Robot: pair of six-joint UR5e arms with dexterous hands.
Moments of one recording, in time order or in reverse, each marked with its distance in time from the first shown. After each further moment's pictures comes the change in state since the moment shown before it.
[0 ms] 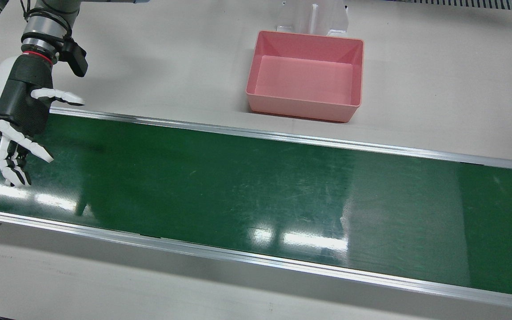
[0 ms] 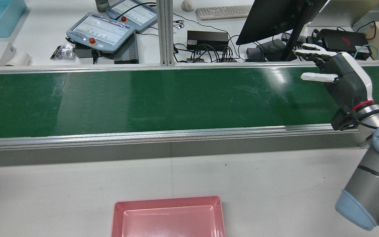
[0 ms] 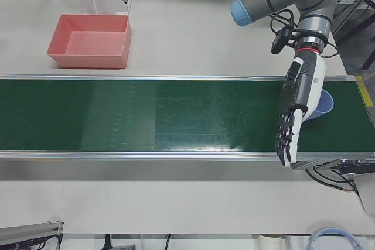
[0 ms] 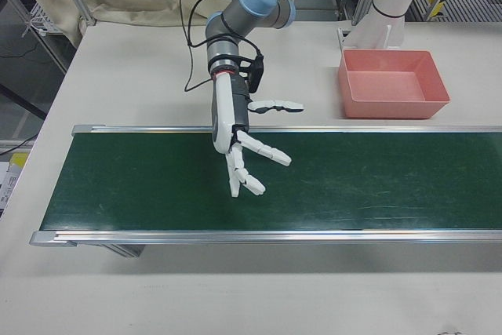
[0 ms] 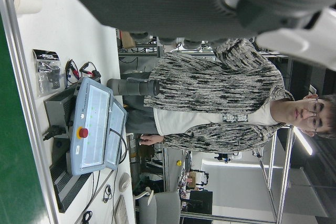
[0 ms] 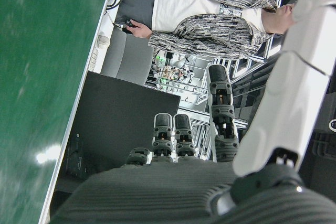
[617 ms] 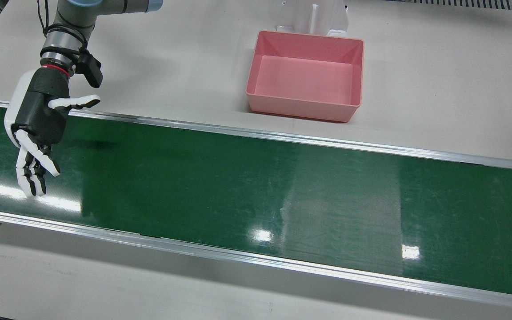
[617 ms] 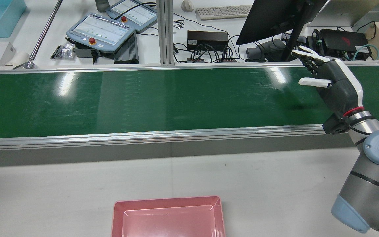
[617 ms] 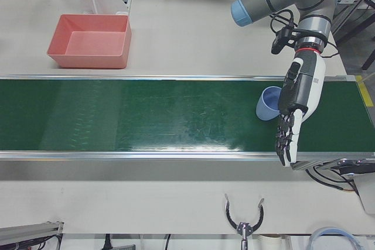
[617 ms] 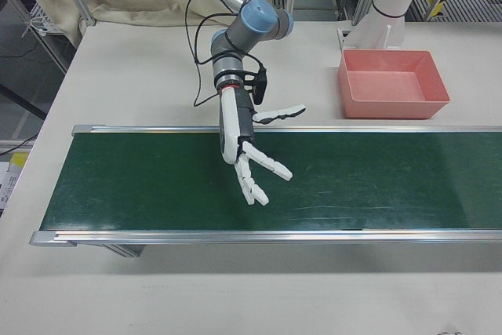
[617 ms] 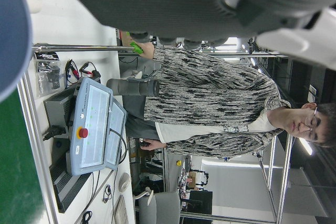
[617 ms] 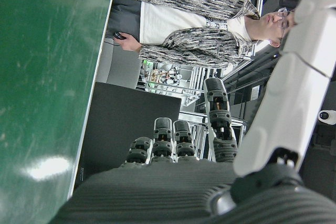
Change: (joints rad) left arm 0.000 0.000 0.001 -0.001 0.000 0.000; right arm -0.038 -0.022 -0.079 0.166 0.051 0.028
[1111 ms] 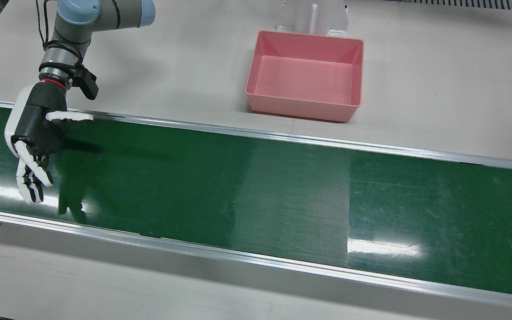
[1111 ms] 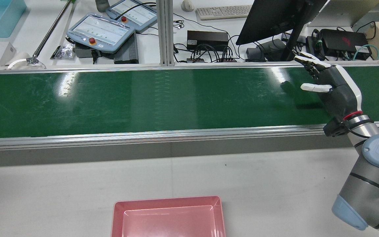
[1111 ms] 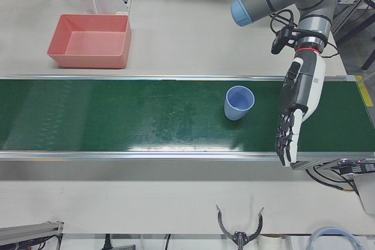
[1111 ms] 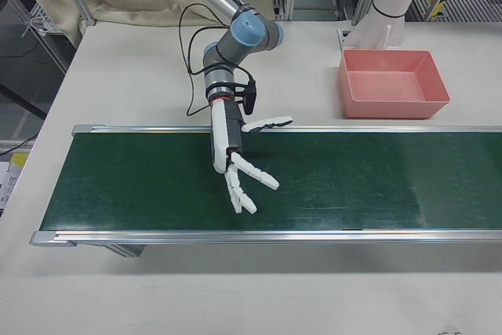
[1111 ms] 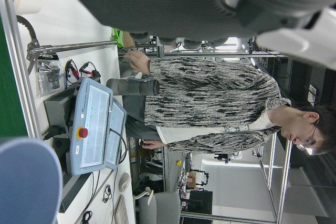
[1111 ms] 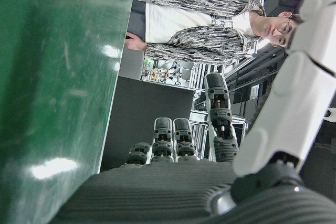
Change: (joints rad) left arm 0.000 0.000 -0.001 0.000 0.000 0.001; right arm 0.002 -0.021 -0.088 0.120 0.001 -0.001
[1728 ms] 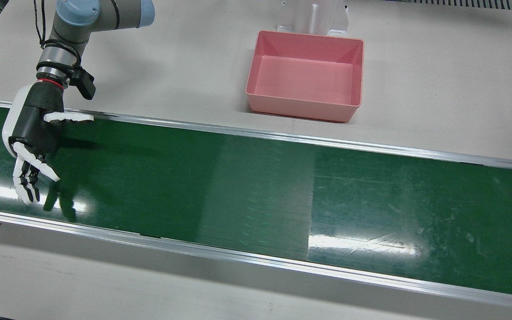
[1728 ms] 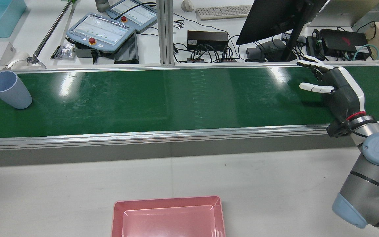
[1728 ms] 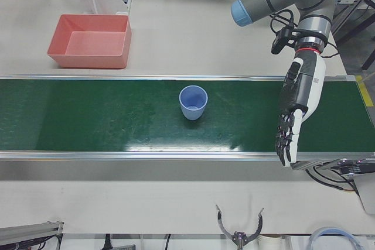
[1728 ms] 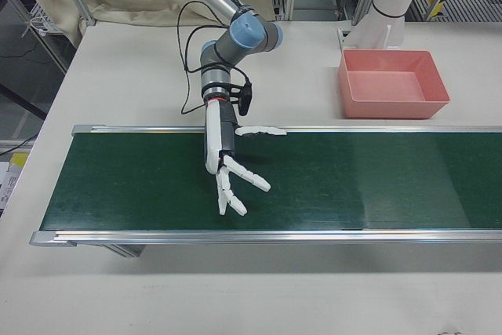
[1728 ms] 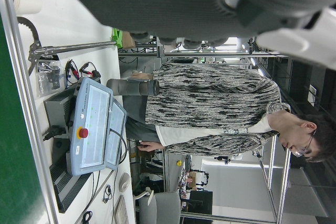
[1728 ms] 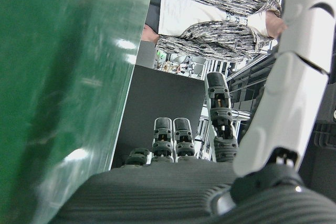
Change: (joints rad) left arm 0.000 0.000 0.001 0.000 0.000 0.000; right arm 0.008 0.001 -0.009 -0.063 -0.008 -0.002
